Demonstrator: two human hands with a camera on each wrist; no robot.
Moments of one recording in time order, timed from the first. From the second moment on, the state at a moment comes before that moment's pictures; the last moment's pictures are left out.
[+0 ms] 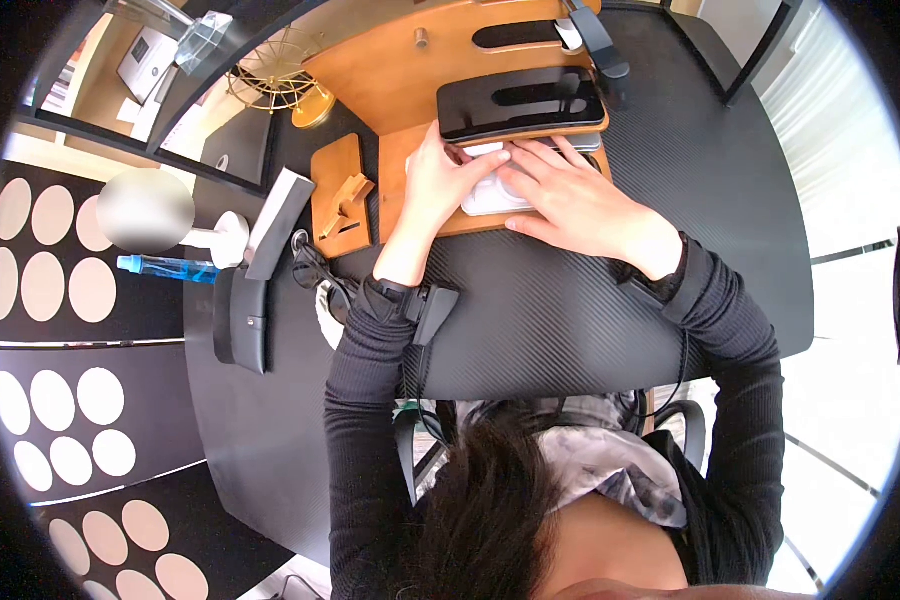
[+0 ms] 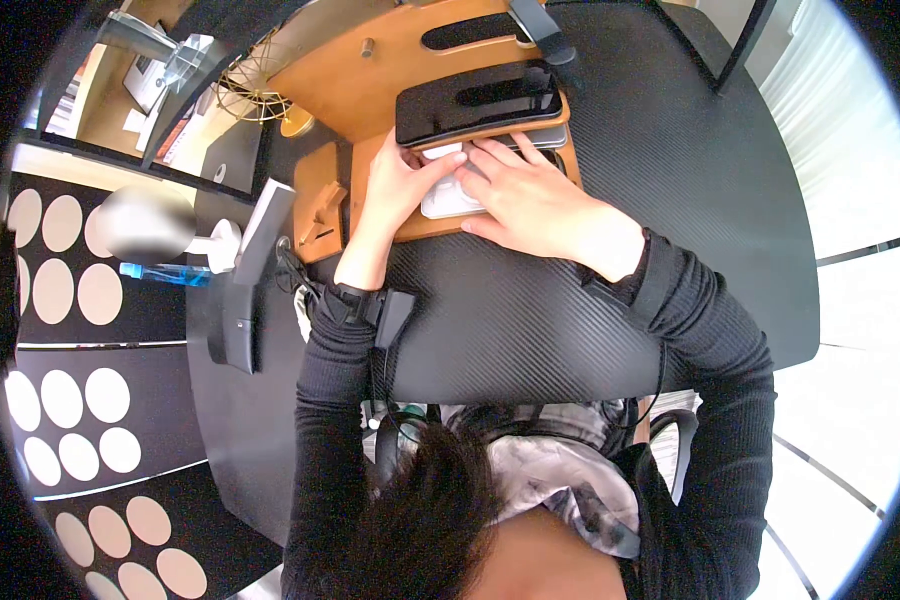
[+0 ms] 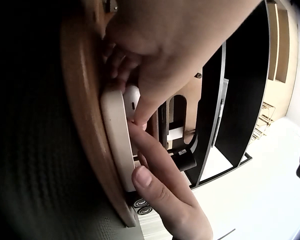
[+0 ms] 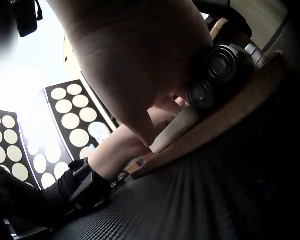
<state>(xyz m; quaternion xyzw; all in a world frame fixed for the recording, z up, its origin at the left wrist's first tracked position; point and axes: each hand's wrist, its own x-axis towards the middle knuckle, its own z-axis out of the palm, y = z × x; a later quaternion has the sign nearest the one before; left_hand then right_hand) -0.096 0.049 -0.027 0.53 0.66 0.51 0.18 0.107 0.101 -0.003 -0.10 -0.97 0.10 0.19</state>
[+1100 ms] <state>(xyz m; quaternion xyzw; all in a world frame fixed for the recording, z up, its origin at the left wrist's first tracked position) -0.159 -0.149 0.046 0.60 0.74 0.31 0.06 0.011 0.012 0.026 0.01 -0.93 0.35 0.13</state>
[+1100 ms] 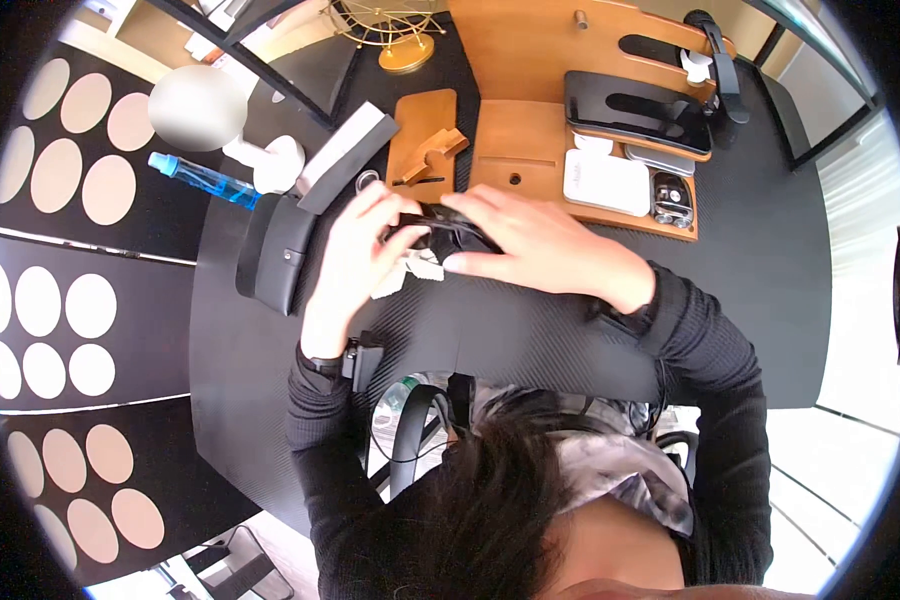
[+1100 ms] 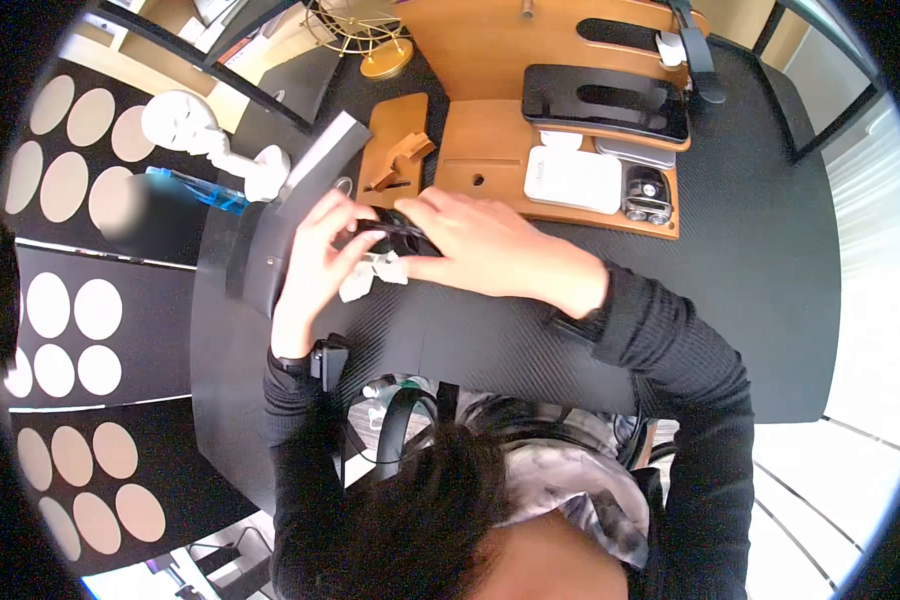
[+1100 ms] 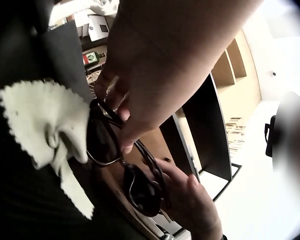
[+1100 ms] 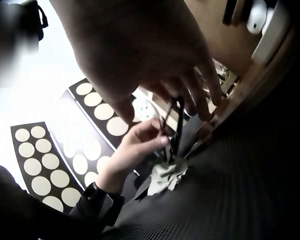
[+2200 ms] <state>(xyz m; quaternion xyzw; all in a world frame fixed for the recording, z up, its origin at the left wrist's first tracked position) -0.305 -0.276 0.033 0.29 0.95 0.14 0.03 0.060 0.042 -0.011 -0.05 -0.76 0.64 0.10</state>
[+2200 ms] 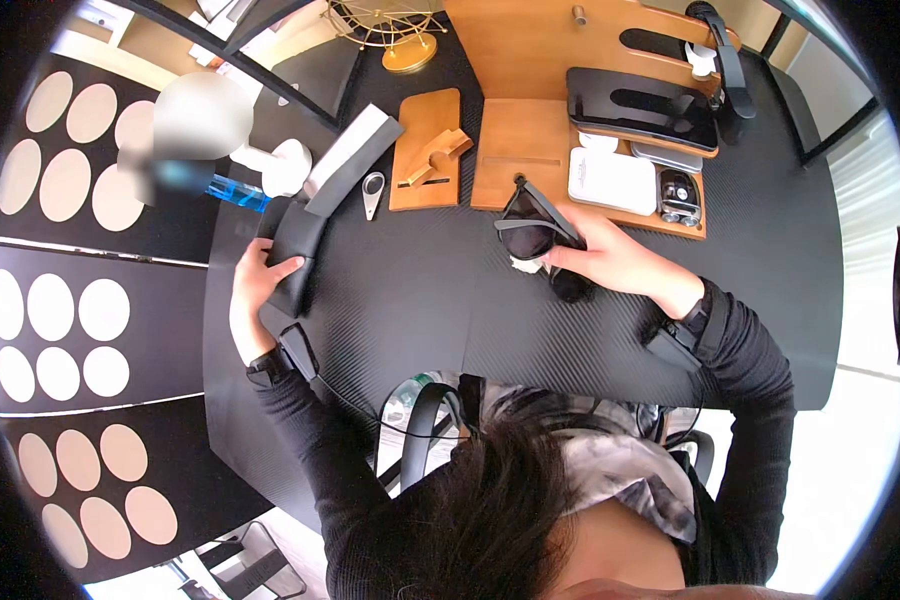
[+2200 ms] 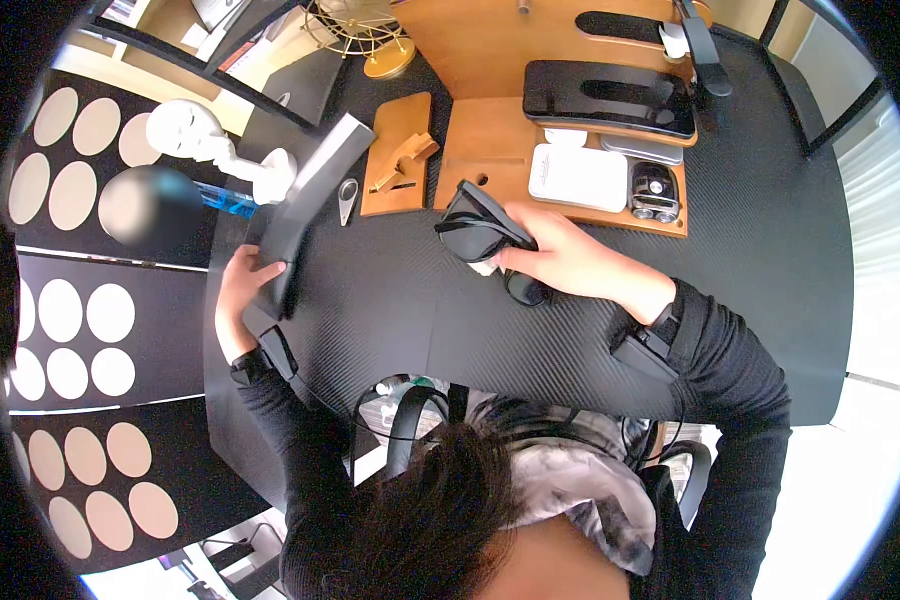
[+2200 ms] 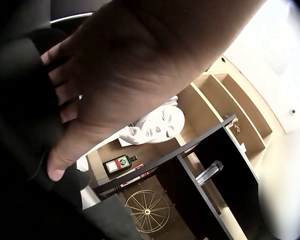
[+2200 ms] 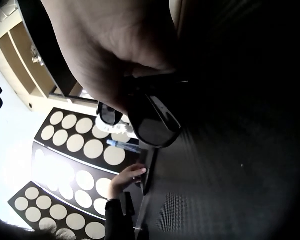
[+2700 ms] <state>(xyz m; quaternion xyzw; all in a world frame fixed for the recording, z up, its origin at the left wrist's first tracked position) -0.091 -0.154 0.083 0.69 0.68 0.23 0.11 0.081 0.010 0.091 0.16 -0.80 0.50 0.28</state>
